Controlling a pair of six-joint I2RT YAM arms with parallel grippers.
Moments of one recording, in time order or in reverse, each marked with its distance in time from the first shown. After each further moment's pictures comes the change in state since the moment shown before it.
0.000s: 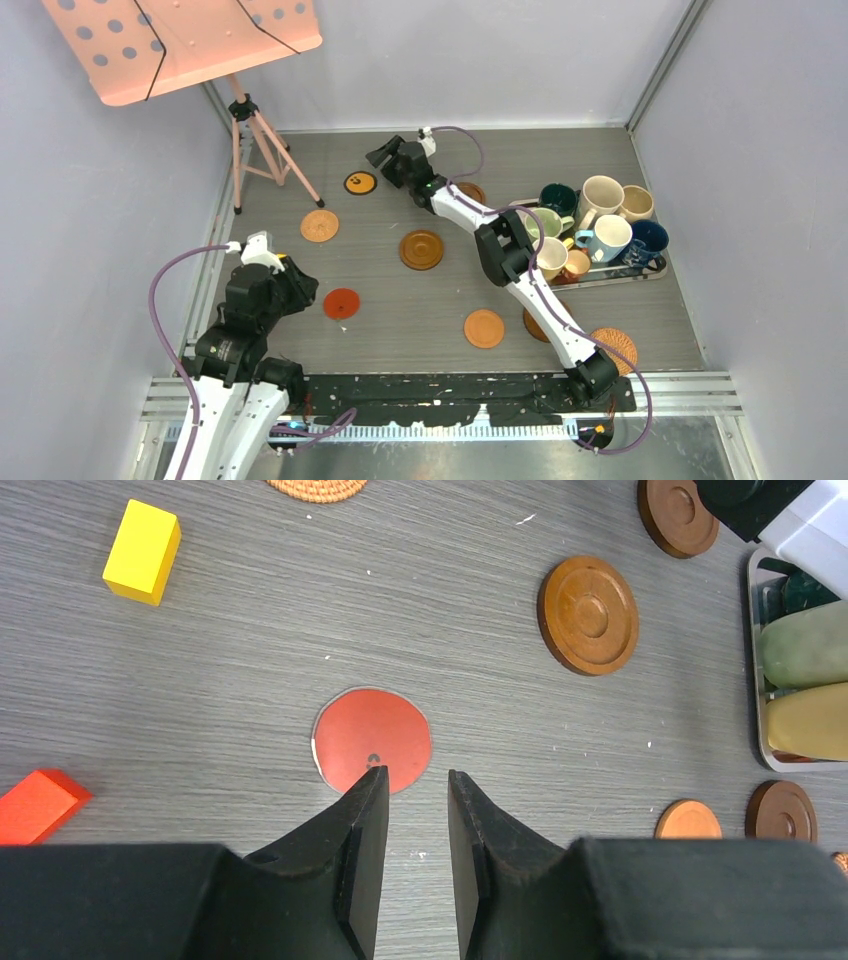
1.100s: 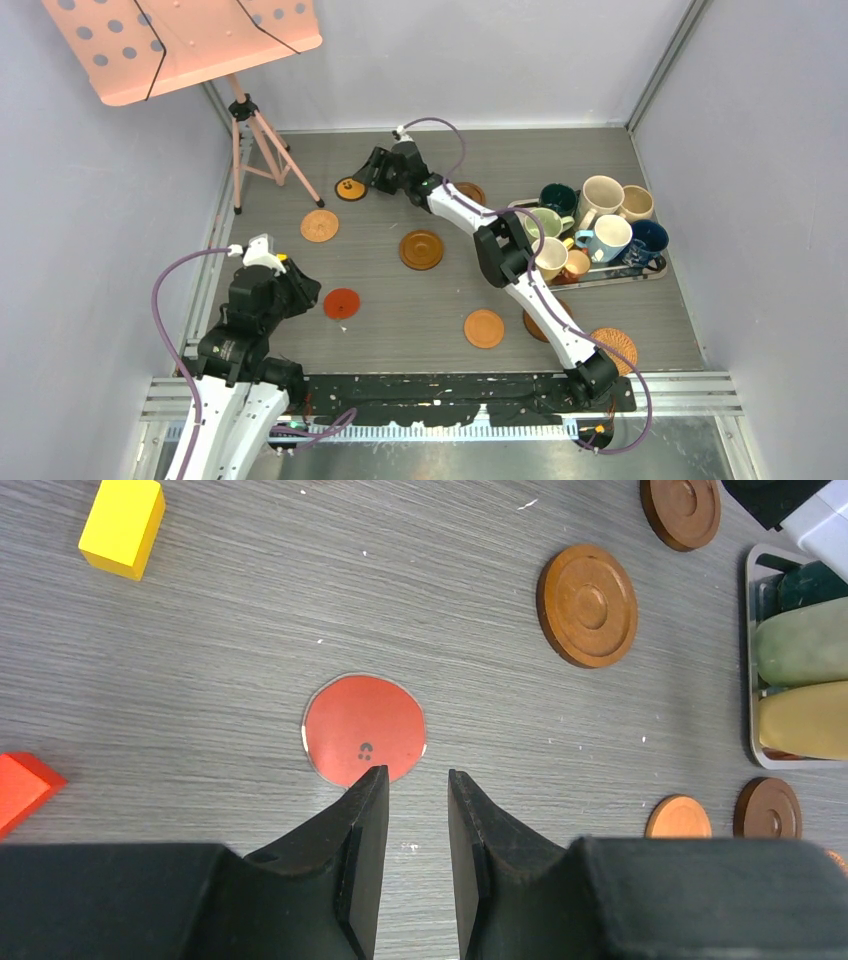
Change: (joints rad) left arm 0.000 -0.007 -0.026 0.001 0.014 -0.034; right arm 0.019 -0.001 0.041 -0.105 -0.257 -0.234
